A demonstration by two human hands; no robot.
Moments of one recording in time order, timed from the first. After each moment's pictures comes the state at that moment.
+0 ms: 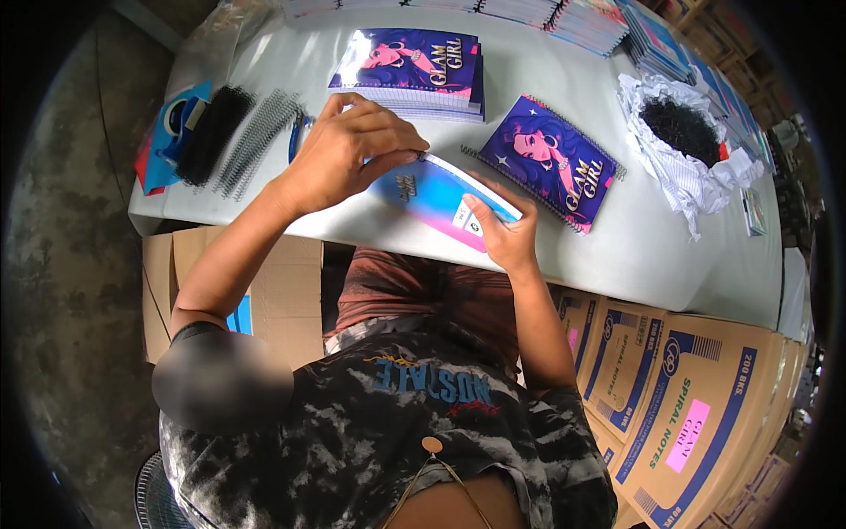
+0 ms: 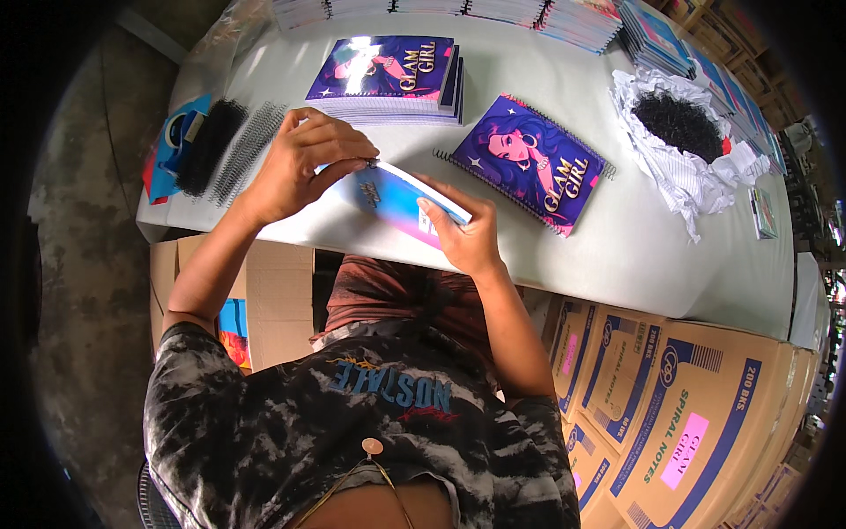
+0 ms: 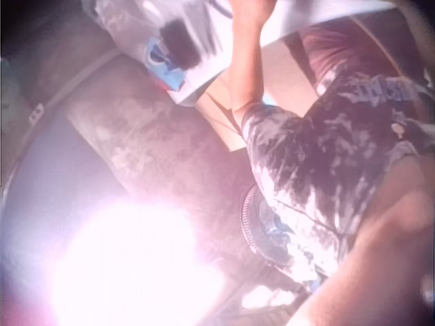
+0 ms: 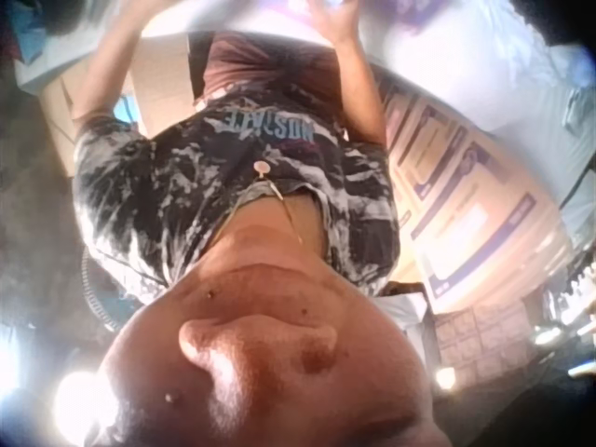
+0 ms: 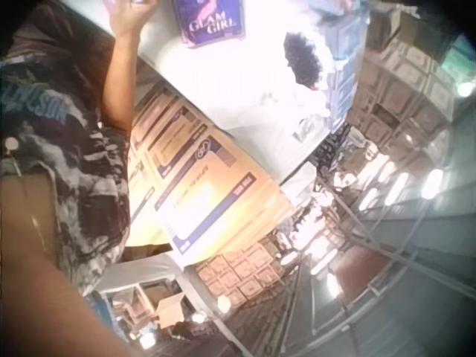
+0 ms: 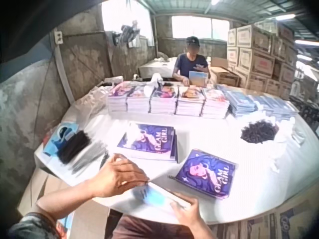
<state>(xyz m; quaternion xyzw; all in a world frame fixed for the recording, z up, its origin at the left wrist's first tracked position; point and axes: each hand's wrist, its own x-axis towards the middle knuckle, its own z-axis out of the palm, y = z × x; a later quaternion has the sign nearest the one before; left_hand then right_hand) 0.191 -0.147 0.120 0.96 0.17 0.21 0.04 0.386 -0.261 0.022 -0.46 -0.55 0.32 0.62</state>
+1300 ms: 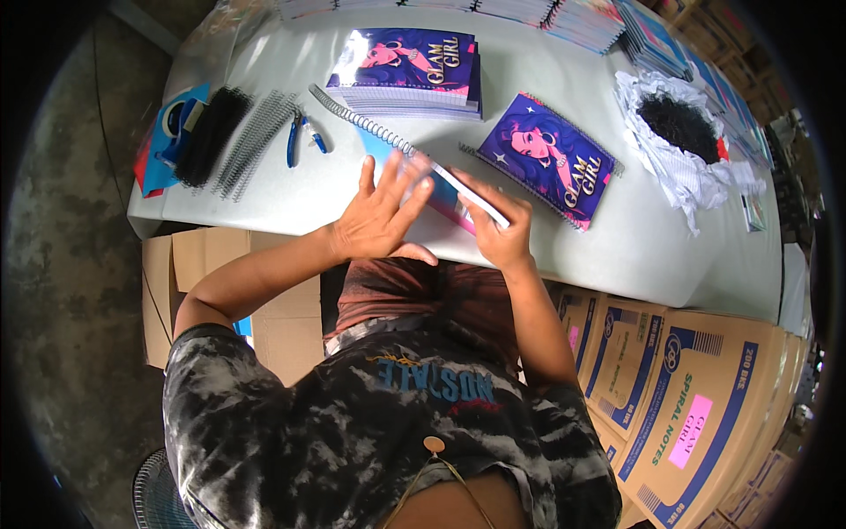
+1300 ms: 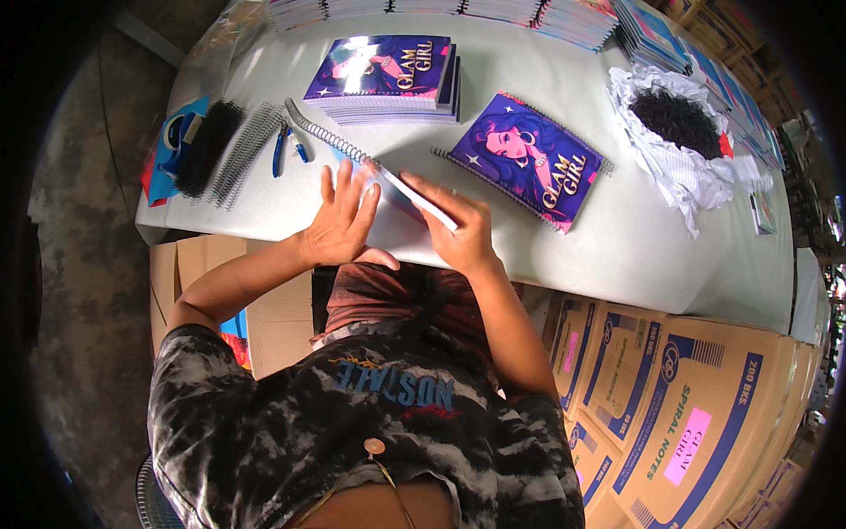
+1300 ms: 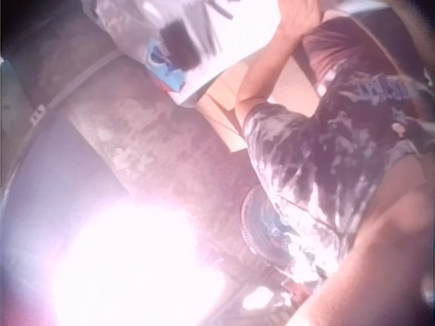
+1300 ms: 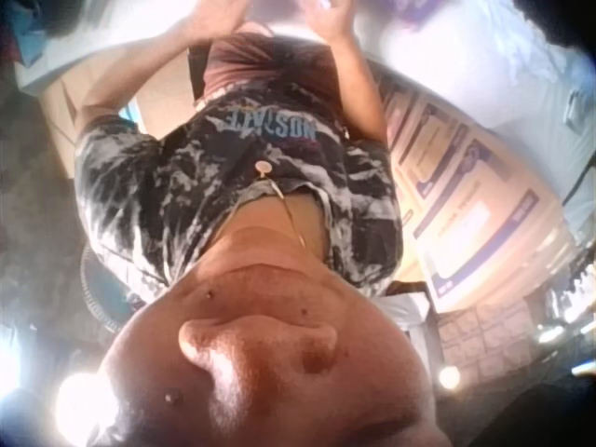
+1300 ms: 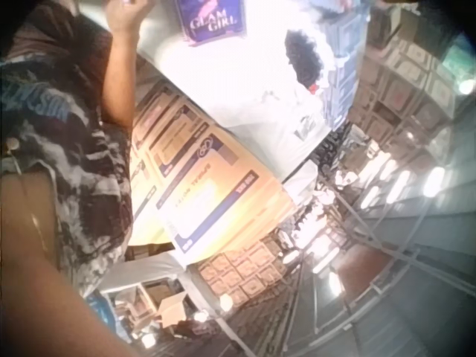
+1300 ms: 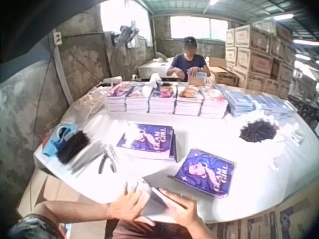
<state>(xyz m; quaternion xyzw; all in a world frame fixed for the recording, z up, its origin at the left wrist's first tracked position) 0.192 -0.172 0.006 0.93 0.09 0.32 -0.16 0.382 -0.256 0.023 -0.42 -0.65 0.20 0.59</state>
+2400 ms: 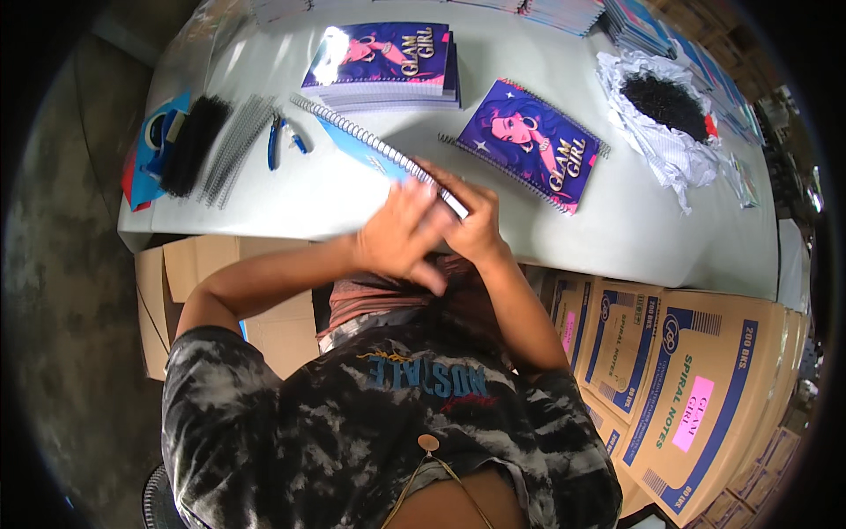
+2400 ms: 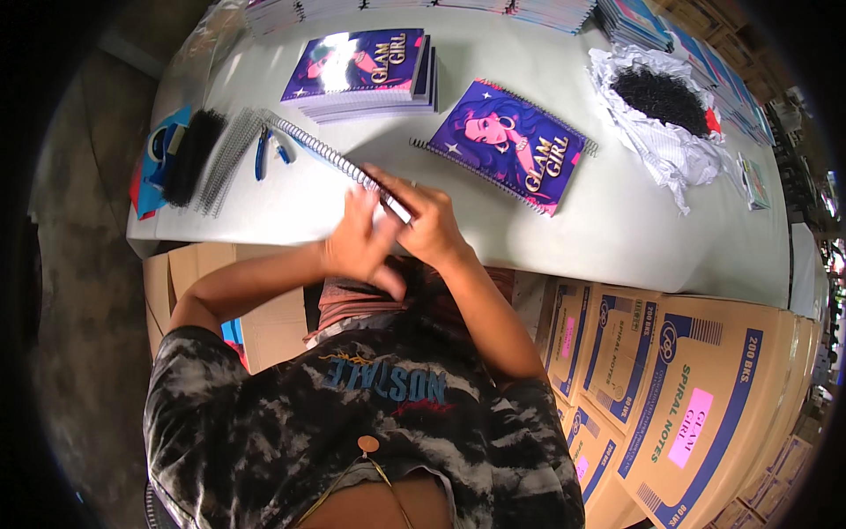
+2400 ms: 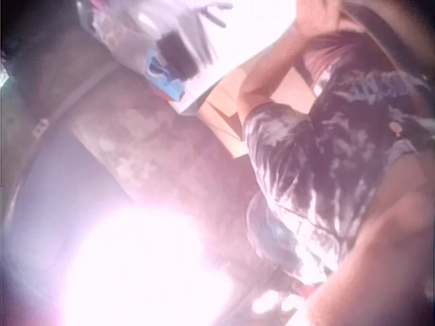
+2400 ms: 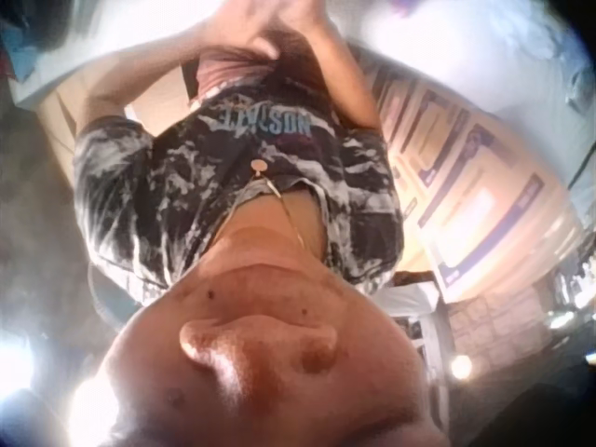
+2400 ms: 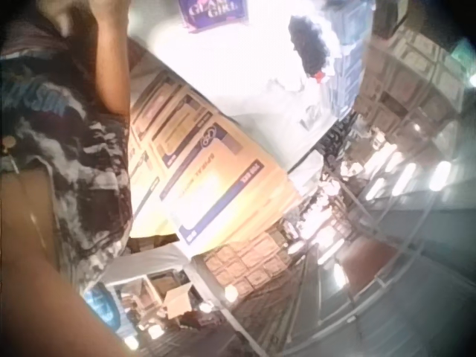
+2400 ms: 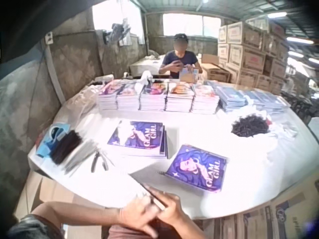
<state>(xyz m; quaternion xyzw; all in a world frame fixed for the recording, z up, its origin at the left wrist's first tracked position) 0.220 -0.201 -0.038 0.91 0.01 0.41 0.01 0.369 -0.250 0.019 -0.40 -0.67 0.13 0.61</state>
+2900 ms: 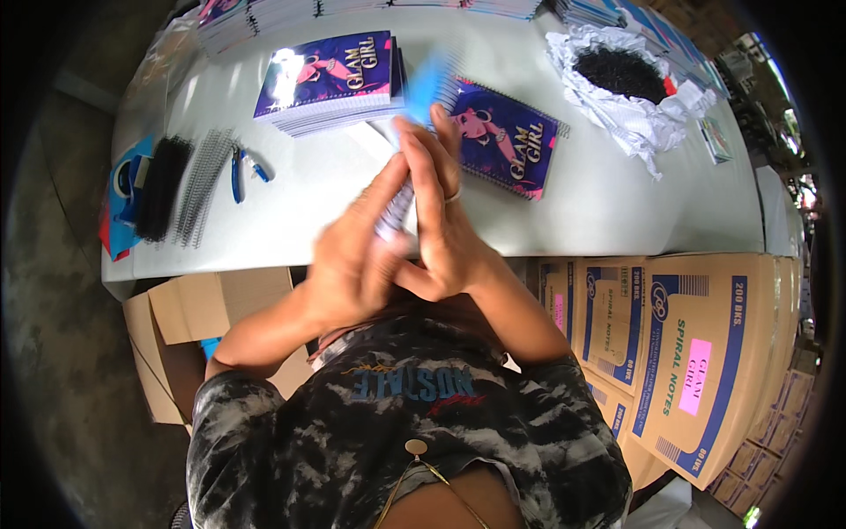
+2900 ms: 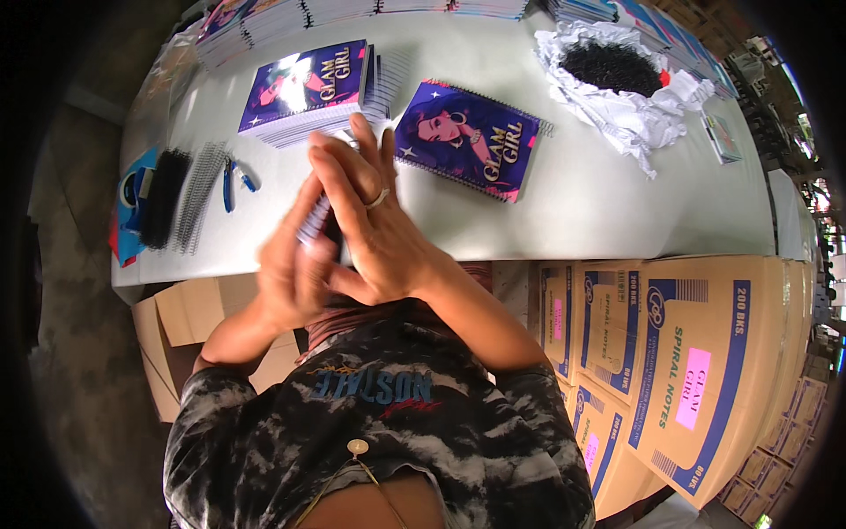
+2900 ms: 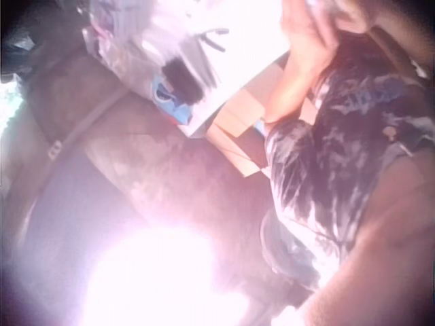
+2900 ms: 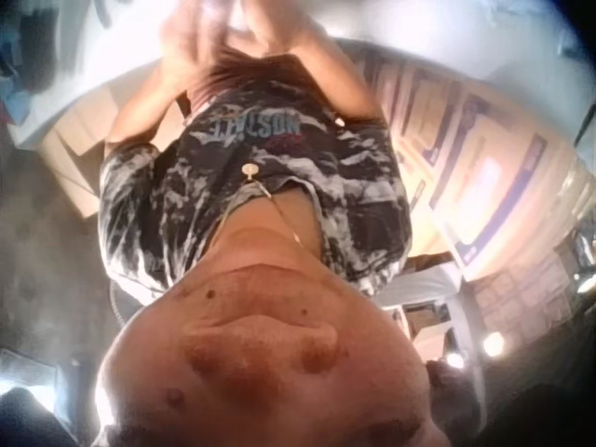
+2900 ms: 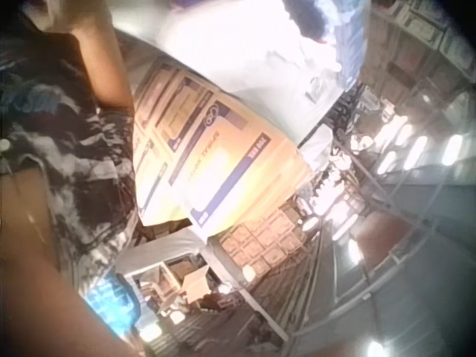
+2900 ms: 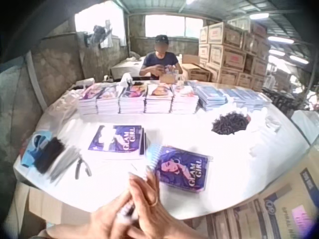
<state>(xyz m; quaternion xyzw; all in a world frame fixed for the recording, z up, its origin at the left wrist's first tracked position) 0.229 -0.236 0.105 0.84 0.14 0.37 0.36 0.373 -0.270 0.081 -0.38 -0.74 0.03 0.56</state>
